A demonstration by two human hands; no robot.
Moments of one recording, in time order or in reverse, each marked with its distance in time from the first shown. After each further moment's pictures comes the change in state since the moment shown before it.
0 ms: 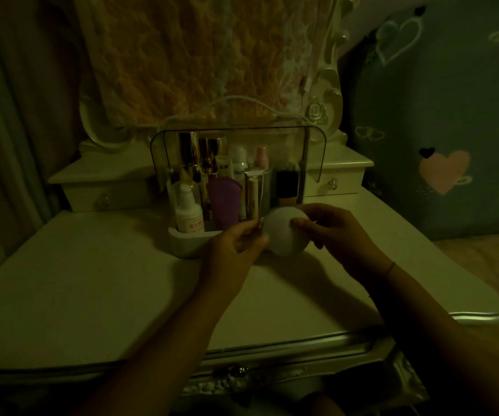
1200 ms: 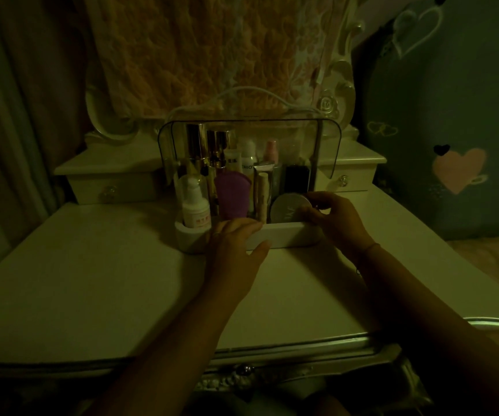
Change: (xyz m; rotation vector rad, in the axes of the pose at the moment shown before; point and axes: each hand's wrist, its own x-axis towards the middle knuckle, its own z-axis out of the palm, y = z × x) left_hand 0.004 -0.011 -0.005 0.588 0.076 0.174; right_hand 0.054 0.044 0.008 -0.308 0.236 -0.080
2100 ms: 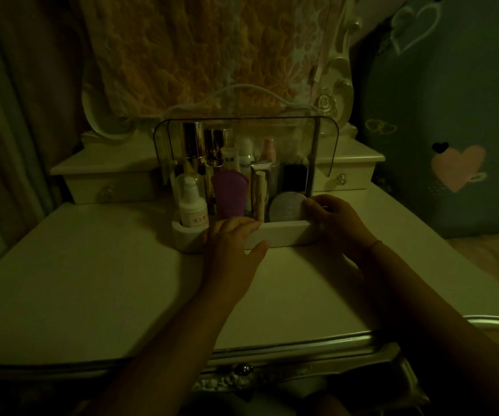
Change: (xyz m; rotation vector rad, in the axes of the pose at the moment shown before) left_hand 0.000 0.000 0.001 0.029 0.004 0.004; right_hand -0.002 -0.002 -0.005 0.187 -0.107 0.202
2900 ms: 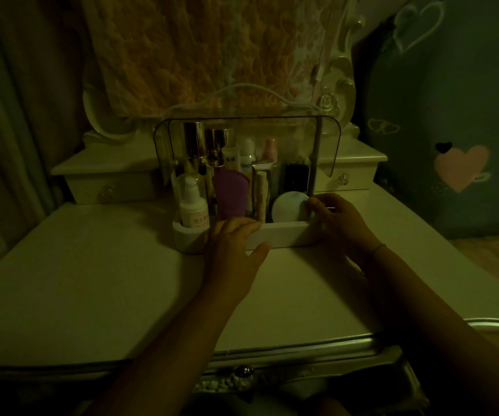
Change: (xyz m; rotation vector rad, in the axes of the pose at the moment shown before) left_hand 0.000 0.000 0.002 -0.033 0.023 0.001; right_hand -0.009 -0.008 -0.002 -0.009 0.024 -0.008
